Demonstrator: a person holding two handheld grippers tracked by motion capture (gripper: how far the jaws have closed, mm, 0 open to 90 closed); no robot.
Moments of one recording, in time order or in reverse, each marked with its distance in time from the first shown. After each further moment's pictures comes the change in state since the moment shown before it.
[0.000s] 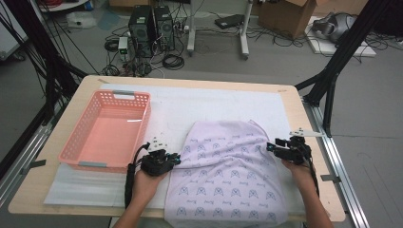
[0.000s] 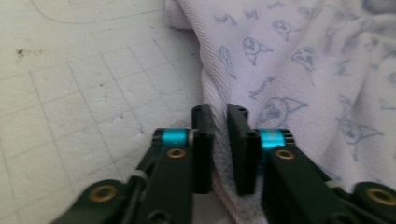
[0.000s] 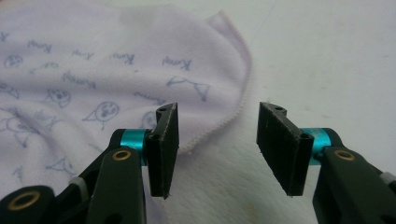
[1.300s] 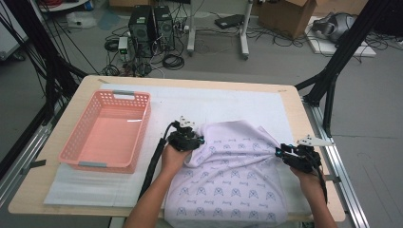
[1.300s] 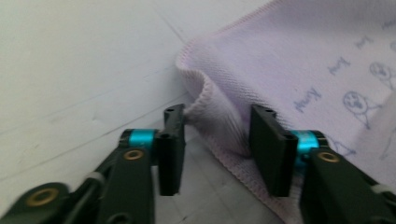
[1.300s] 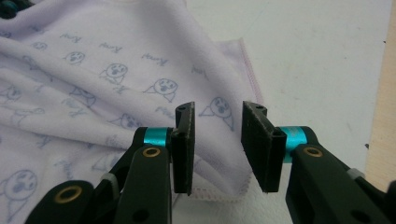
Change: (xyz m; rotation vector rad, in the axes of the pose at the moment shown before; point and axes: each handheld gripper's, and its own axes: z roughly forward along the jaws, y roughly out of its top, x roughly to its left) left arm -0.018 0.060 0.094 0.032 0.076 0.166; right arm 0.003 -0.014 -0.034 -0.034 -0.048 -0.084
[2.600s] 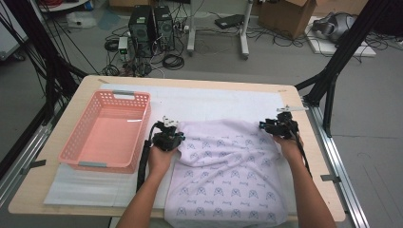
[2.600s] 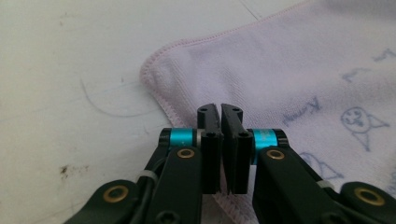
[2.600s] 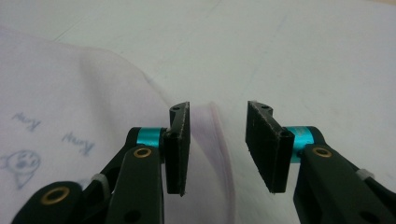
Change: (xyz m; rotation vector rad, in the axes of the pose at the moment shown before) left arm 0.039 -0.017 -0.032 0.004 0.118 -0.159; right arm -0.030 0.072 0.101 0.069 0.033 0.041
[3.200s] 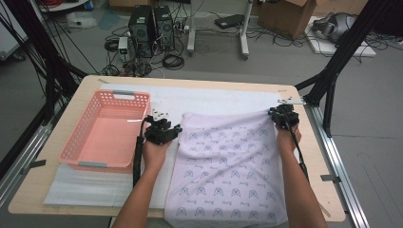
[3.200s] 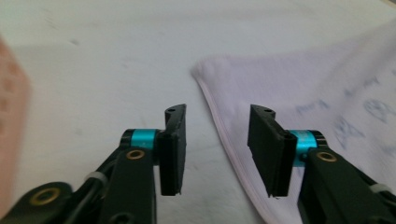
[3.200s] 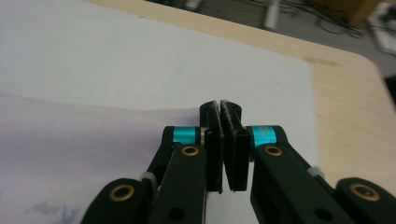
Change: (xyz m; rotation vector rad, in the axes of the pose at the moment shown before) left arm 0.014 0.011 -0.009 -0.089 0.002 -0.048; right arm -0.016 0.016 0.010 -0.097 -0.363 0.004
